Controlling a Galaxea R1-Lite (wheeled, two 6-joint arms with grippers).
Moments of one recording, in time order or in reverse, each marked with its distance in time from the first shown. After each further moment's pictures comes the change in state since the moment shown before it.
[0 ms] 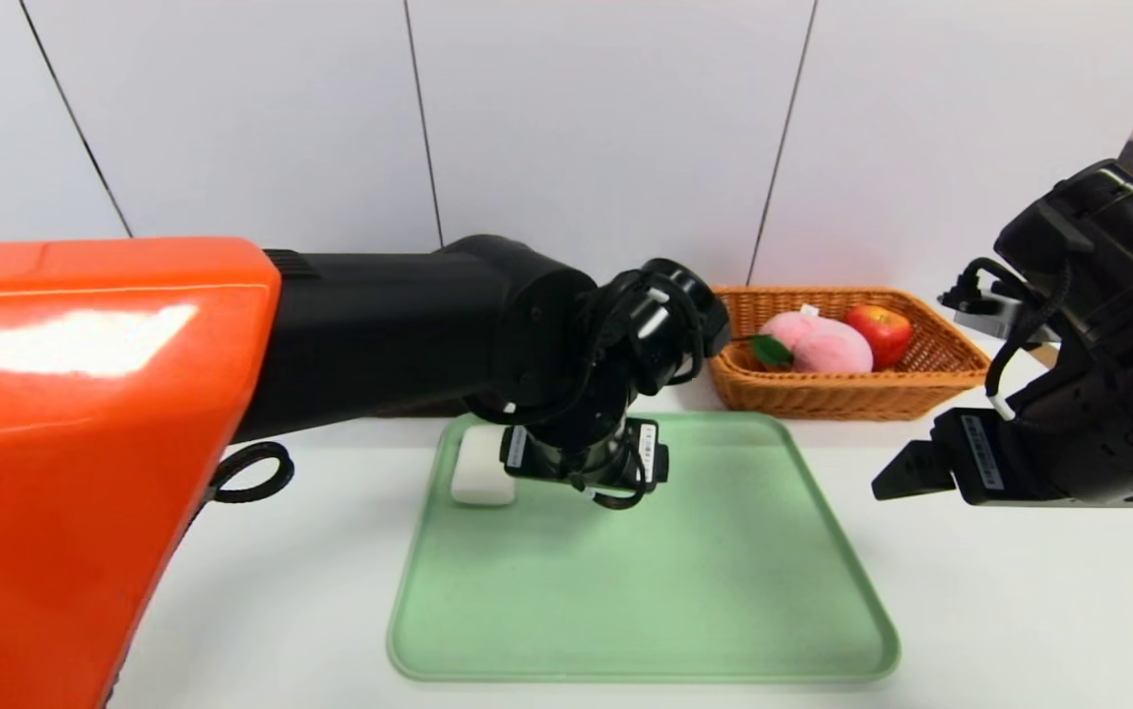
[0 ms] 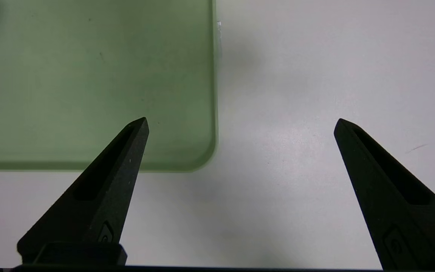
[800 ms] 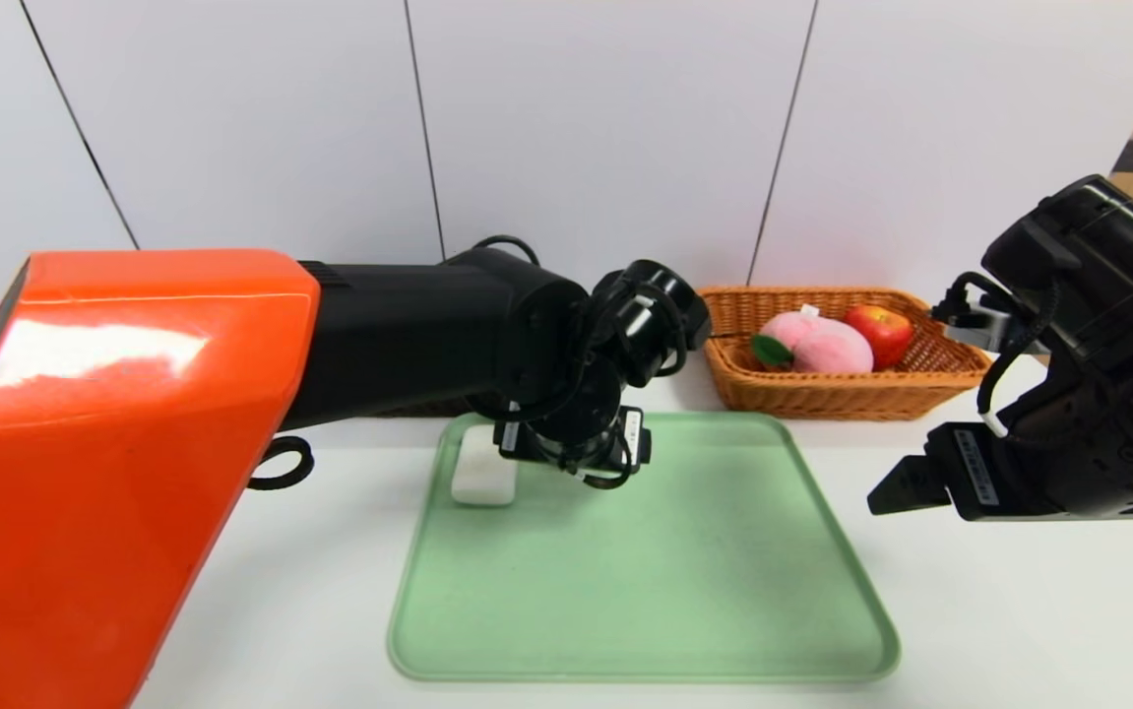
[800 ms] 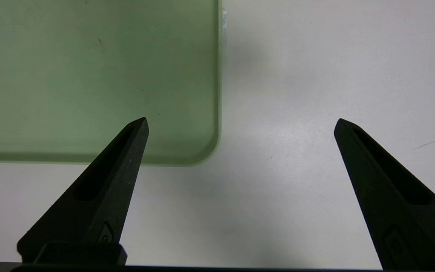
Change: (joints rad) left arm 0.038 0.030 -0.001 -0.064 0.069 0.040; right arm 0.019 0.002 0.021 0.000 0.002 0.000
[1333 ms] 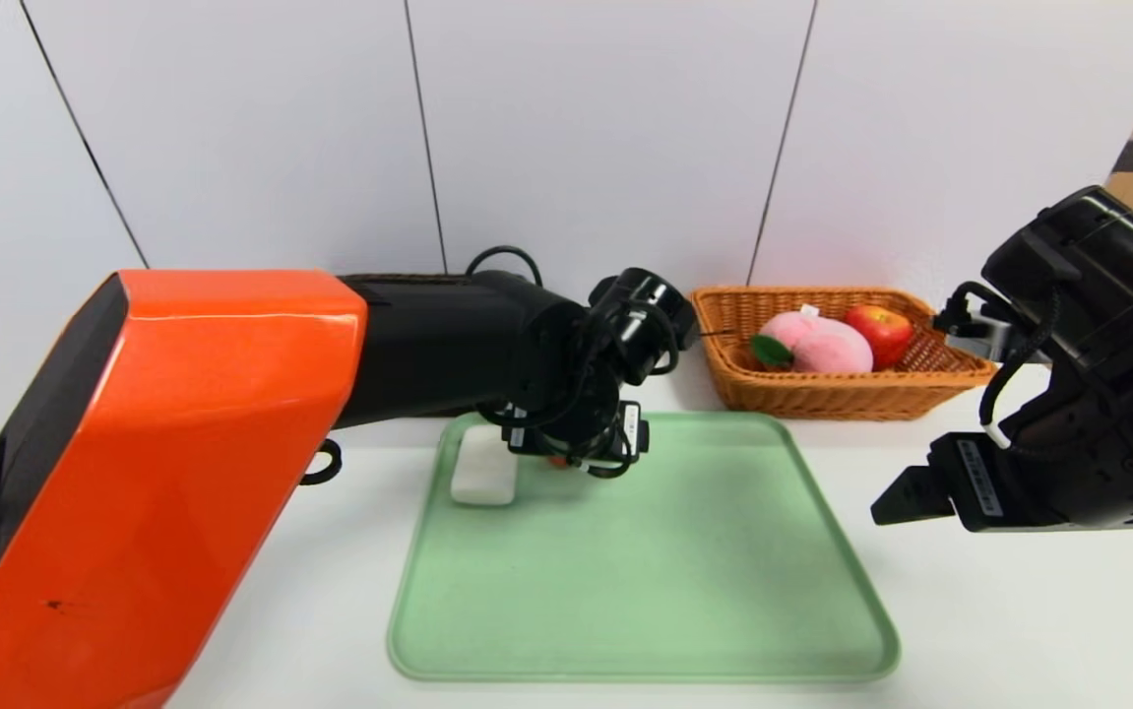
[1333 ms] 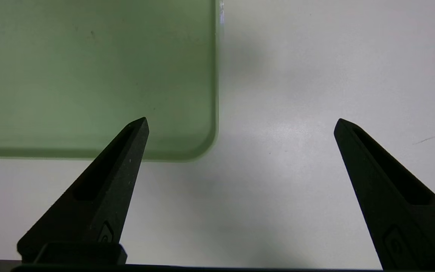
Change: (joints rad) left arm 0.032 0.051 -0.001 -0.102 -0.001 0.013; right arm 0.002 -0.006 0.021 0.000 -0.001 0.000
